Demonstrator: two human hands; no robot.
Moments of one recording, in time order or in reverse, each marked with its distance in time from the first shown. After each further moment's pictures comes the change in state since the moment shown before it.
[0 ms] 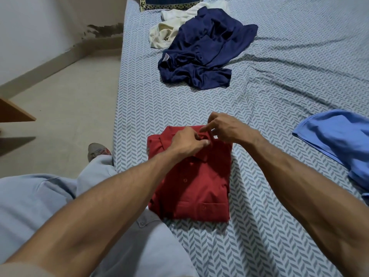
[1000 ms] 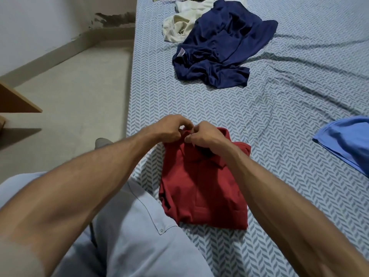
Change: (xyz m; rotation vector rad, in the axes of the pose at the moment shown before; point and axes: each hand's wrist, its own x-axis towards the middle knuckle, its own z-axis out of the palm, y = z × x) left_hand 0.038 -0.073 -0.092 0.283 -0.197 0.386; right_hand 0.056 -0.107 0.032 0.518 -0.055 0.579
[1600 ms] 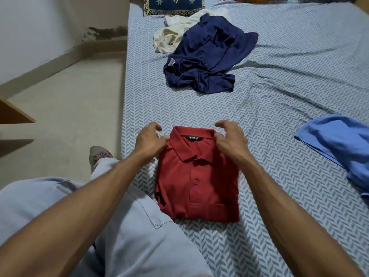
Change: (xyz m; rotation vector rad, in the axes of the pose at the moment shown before) left_hand -0.054 0.001 0.034 -0.326 0.477 -0.483; right_hand -0.056 0.063 -0.036 0.024 0.447 0.000
